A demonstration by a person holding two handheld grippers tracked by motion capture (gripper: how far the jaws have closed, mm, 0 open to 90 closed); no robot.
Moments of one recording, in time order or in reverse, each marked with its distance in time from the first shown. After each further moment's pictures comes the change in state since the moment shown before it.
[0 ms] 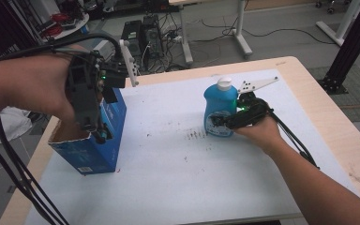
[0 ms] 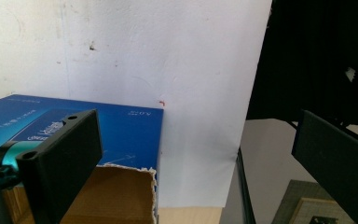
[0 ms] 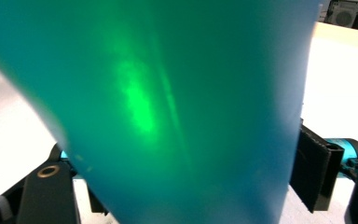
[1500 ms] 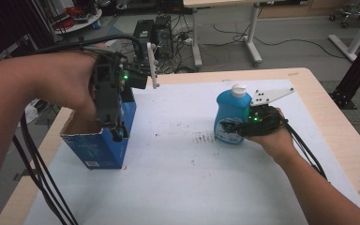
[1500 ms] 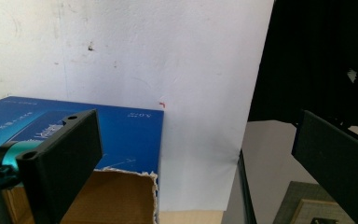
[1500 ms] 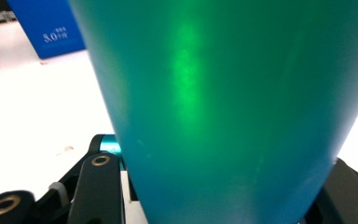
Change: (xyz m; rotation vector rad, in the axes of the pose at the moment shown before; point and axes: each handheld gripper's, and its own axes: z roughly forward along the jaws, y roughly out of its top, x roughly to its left) left arm 0.003 -0.002 0.006 -0.009 -0.007 0.004; right arm 0.013 0.008 -0.006 0.026 0.006 -0.166
